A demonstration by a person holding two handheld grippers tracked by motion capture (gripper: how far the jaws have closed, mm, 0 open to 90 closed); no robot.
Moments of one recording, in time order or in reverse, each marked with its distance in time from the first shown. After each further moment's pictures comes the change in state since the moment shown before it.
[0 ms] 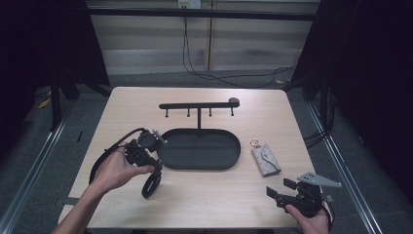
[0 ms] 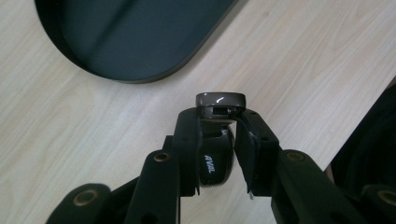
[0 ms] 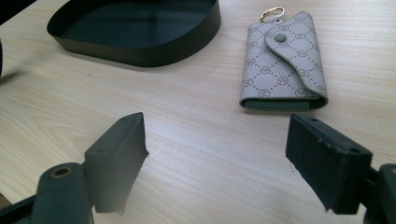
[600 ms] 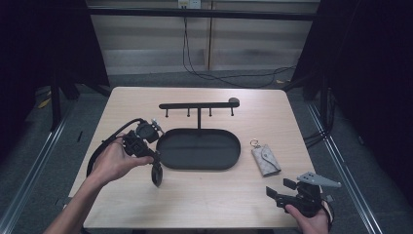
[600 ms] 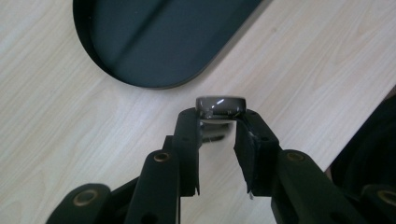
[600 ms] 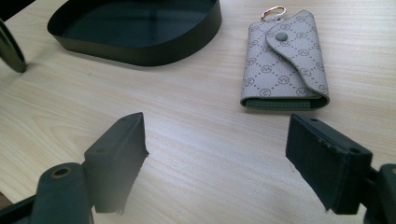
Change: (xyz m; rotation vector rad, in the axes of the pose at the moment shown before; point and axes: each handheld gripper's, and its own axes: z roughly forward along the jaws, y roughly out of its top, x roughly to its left) left arm 0.007 0.012 -0.019 0.019 0.019 -0.013; right arm 0.000 0.000 0.001 0.004 0.003 -0.002
